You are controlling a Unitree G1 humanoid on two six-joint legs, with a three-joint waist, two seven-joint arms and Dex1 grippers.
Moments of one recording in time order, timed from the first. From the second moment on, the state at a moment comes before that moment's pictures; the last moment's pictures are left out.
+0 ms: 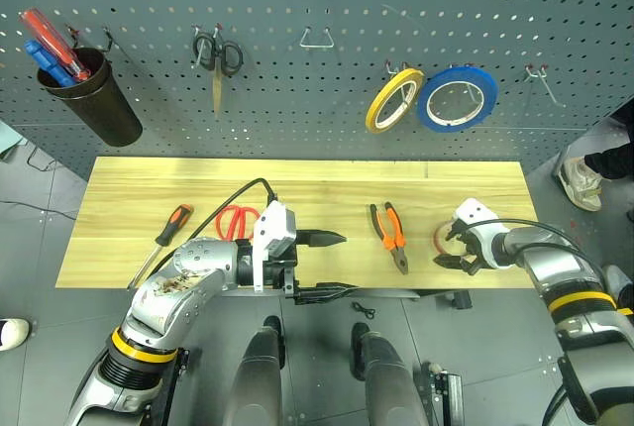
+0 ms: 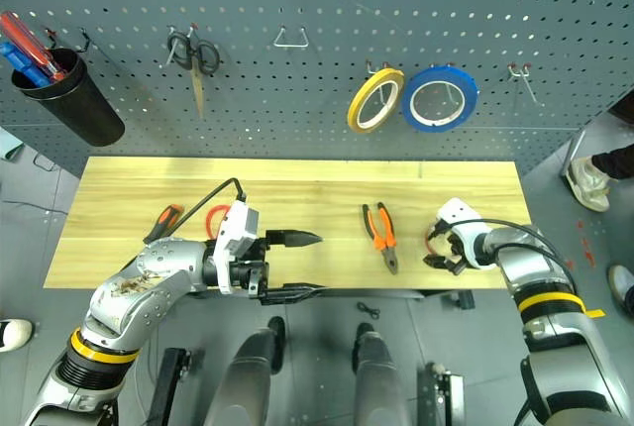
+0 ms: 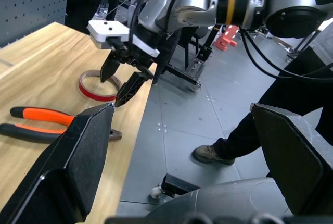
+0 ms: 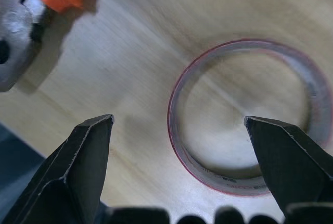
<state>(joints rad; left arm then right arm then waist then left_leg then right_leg) -0.31 0.53 -0.19 -0.38 -0.57 0.53 -1.01 -0.65 -0.71 0.21 0.68 -0.03 0.42 0.90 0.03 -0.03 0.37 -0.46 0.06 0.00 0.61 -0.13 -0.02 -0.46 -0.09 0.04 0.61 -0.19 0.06</state>
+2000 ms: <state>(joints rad) -0.65 0.14 -0.11 -0.11 -0.69 0.57 -0.85 -0.65 -0.73 -0.10 0.53 -0.11 -0.02 0.48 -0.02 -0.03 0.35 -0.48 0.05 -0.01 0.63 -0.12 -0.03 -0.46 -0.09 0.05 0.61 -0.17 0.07</state>
